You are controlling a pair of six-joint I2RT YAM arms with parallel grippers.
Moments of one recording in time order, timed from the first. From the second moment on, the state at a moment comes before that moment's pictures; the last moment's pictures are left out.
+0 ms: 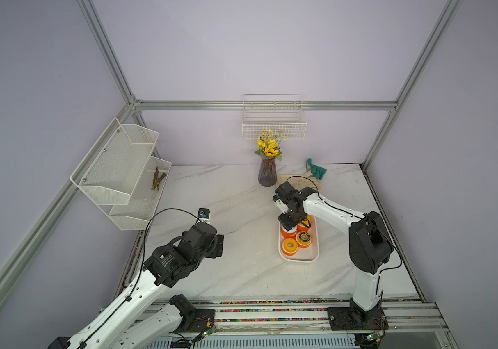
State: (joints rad) left arm -0.67 0.81 0.94 -0.99 -0.45 -0.41; right arm 0.56 1.92 1.52 -0.94 0.11 -0.02
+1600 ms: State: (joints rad) left arm -0.64 0.79 0.58 -0.27 -0.77 -0.19; right arm 0.54 0.83 0.44 0.19 0.66 0.12
